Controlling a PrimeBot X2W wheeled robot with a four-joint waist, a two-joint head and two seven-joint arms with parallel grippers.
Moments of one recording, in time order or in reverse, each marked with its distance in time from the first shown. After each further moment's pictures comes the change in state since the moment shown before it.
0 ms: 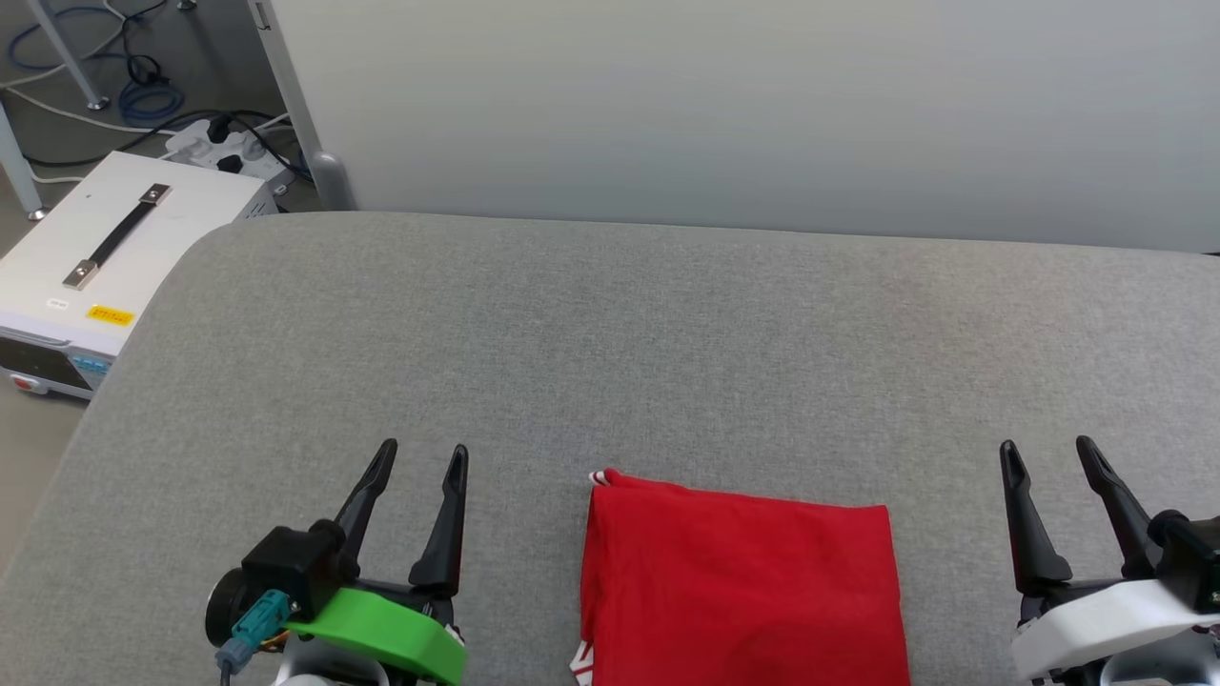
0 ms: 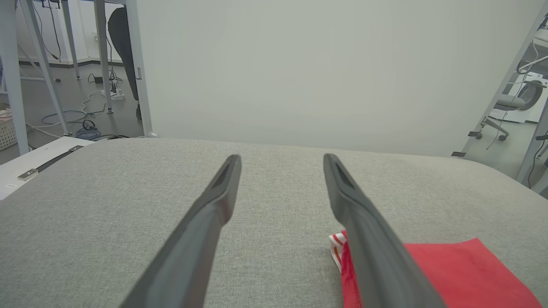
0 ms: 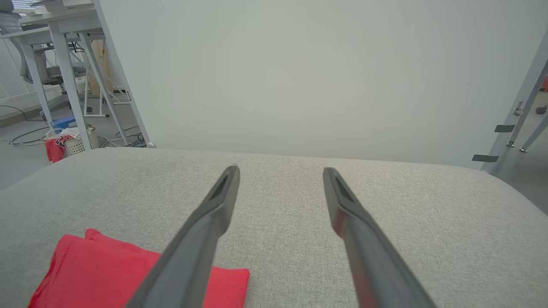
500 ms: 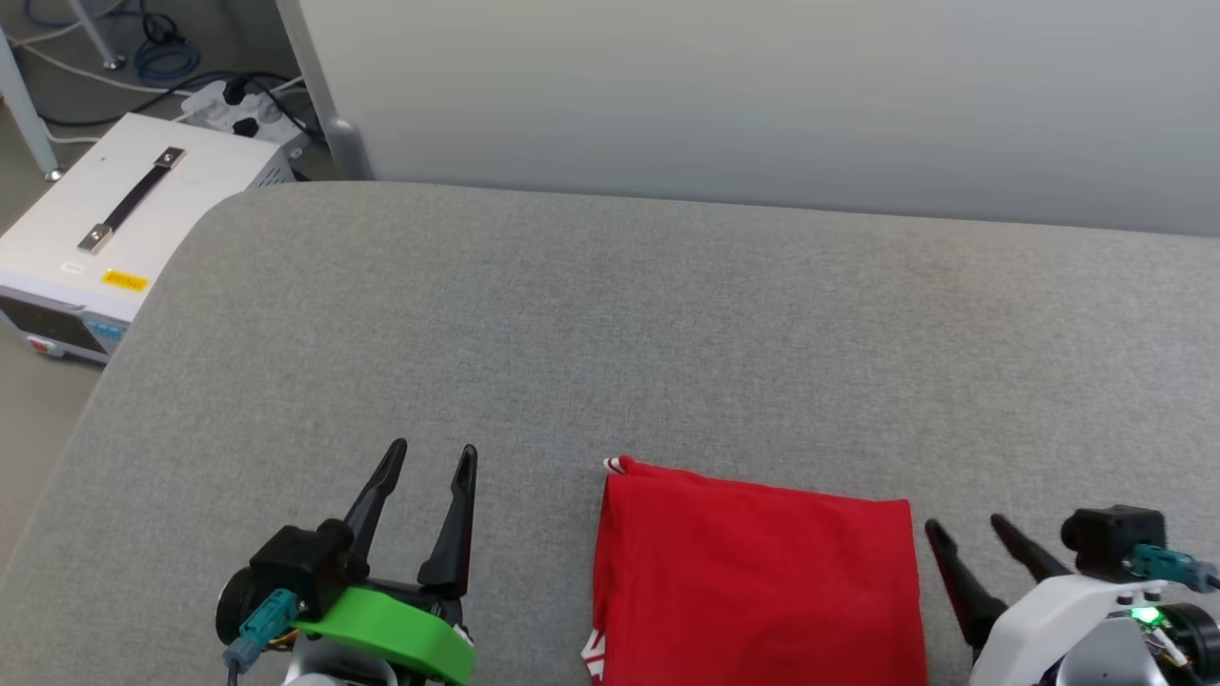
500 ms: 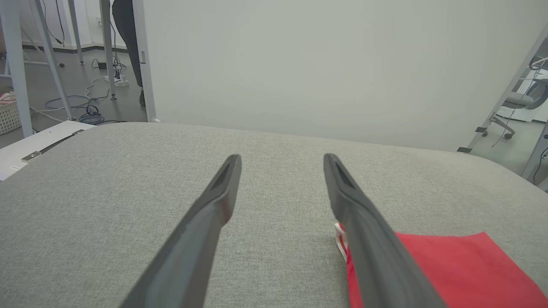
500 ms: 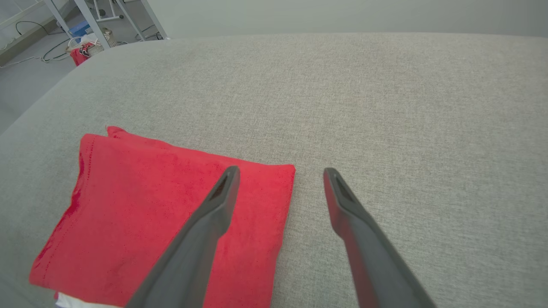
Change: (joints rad) left arm -0.002 -0.019 0.007 0.007 0.007 -0.018 0.000; right arm 0.002 -0.031 0.085 0.036 0.129 0.000 0.341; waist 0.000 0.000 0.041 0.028
